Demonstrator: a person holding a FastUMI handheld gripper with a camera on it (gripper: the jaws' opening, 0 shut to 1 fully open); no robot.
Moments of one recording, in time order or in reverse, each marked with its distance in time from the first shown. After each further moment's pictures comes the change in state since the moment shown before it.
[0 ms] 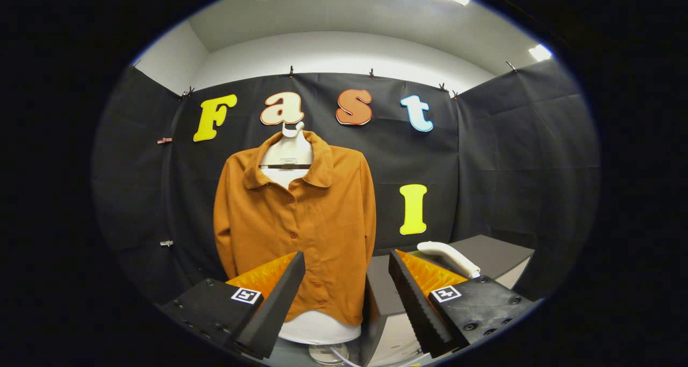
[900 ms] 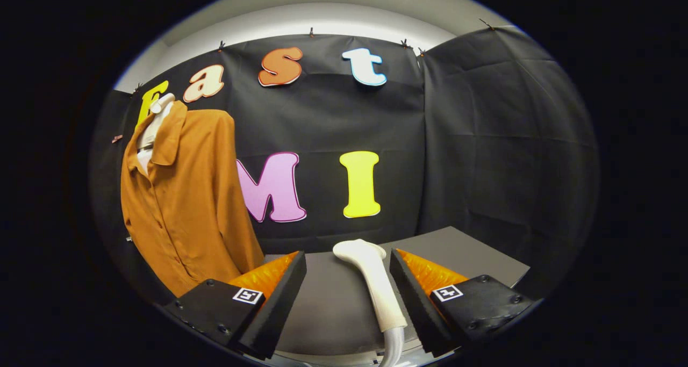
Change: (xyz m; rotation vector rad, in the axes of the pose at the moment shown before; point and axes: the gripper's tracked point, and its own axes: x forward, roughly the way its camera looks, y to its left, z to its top) arm 0.153 -0.242 -0.071 0.053 0.204 -0.129
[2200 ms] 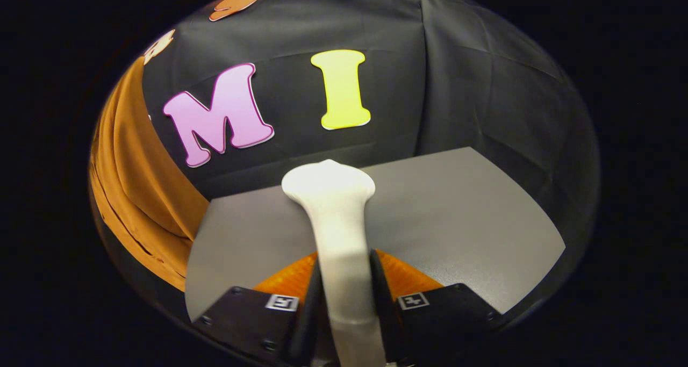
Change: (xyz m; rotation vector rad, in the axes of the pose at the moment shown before) arm 0.080 -0.035 -0.112 0.030 0.503 -0.033
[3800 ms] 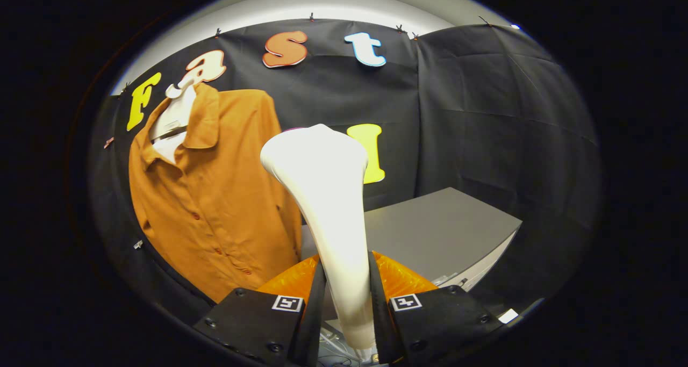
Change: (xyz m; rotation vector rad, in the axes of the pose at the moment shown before) arm -0.203 0.178 -0.017 0.021 -0.359 -0.020
